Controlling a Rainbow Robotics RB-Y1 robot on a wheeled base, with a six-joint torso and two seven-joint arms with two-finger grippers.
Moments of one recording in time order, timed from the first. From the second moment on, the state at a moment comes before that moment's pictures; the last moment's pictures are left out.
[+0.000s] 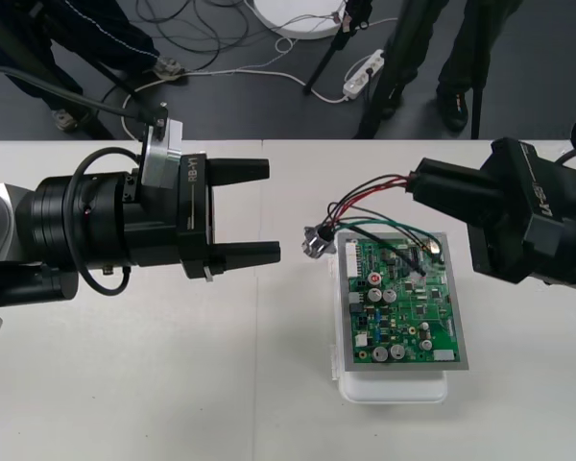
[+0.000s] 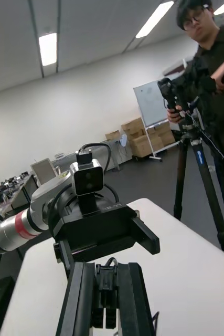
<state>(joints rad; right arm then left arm) -0.02 -0.99 0.17 -2.15 0.44 -0.76 -0.06 -0.23 0.48 -0.07 -1.97 -1.26 -1.17 0.45</state>
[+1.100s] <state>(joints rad) -0.07 -0.84 0.32 -2.02 0.44 -0.87 0.42 -0.24 0.36 -0.02 -2.00 -1.21 -1.36 0.44</state>
